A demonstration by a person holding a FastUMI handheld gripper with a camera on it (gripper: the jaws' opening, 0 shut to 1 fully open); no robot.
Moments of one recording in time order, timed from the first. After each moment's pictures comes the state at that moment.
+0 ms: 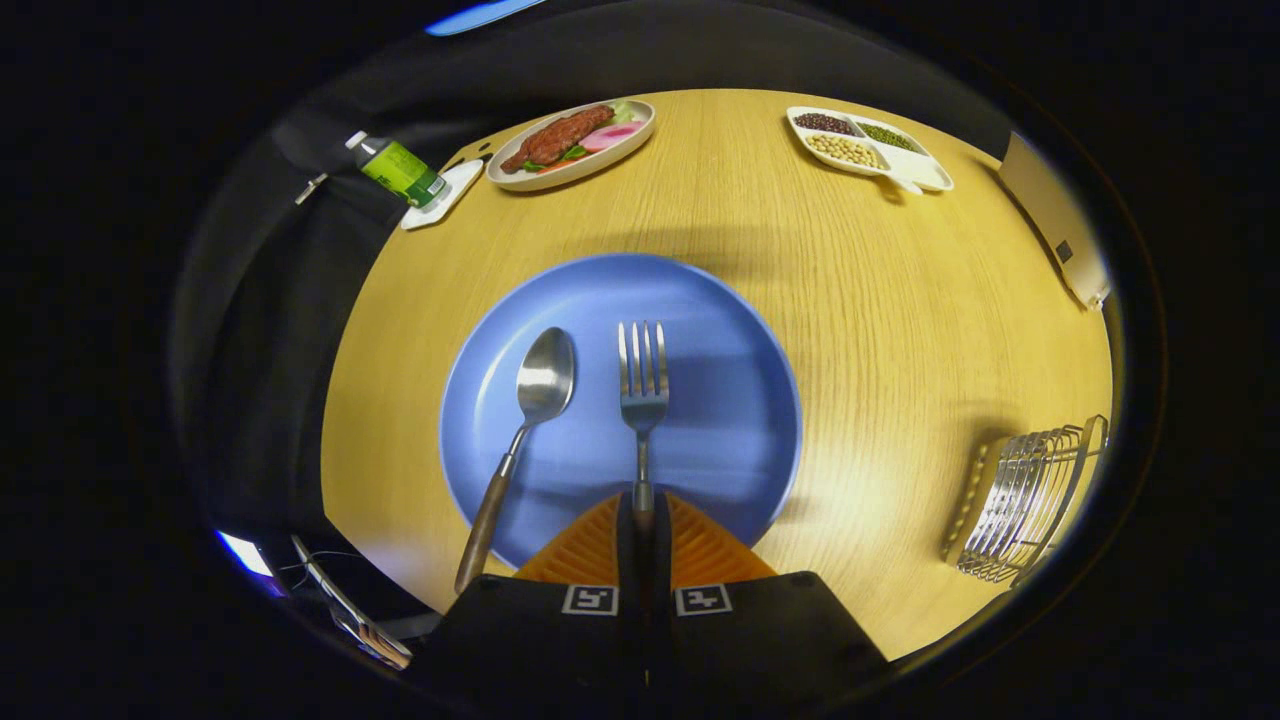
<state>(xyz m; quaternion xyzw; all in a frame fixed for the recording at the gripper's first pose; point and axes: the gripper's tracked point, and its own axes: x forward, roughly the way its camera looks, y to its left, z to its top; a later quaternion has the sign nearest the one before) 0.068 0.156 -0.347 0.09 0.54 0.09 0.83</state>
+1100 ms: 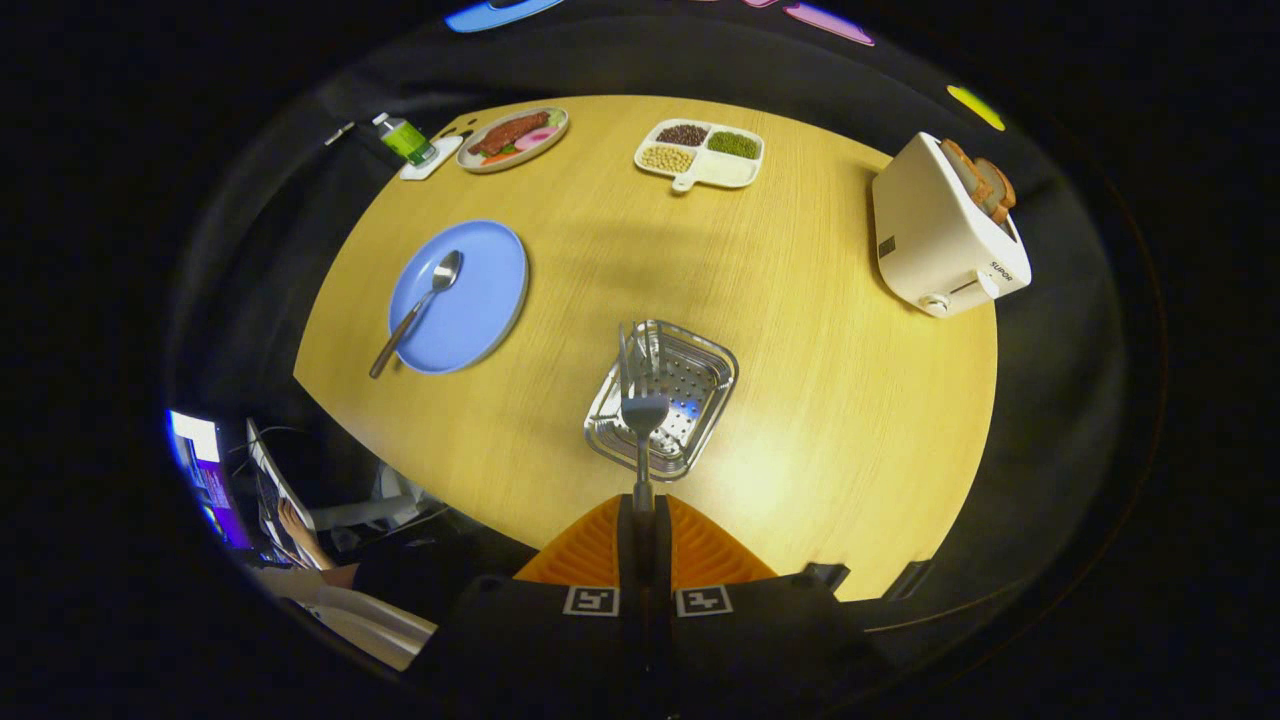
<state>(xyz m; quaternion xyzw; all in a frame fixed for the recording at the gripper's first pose) -0.032 -0.084 -0.244 -0.06 0.61 0.11 0.78</state>
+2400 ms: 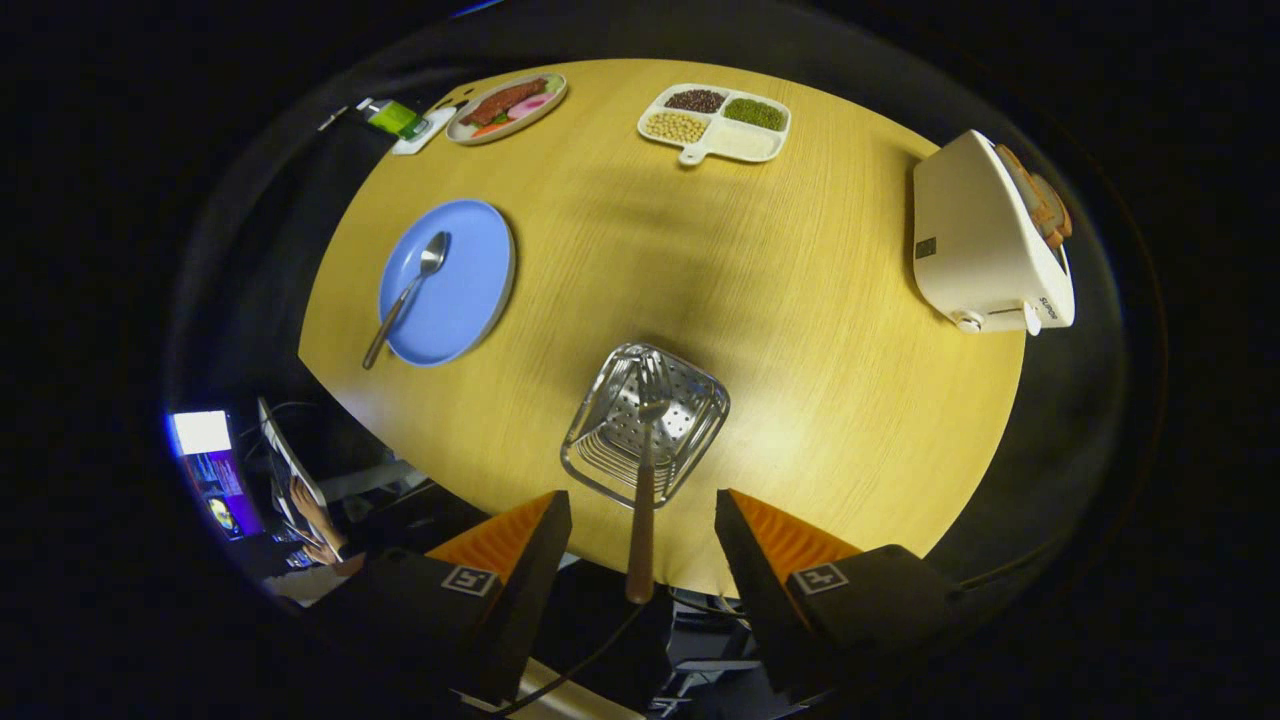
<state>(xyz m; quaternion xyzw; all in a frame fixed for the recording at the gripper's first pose) 0.005 -0.071 -0.237 -0.03 0.64 0.13 0.75</state>
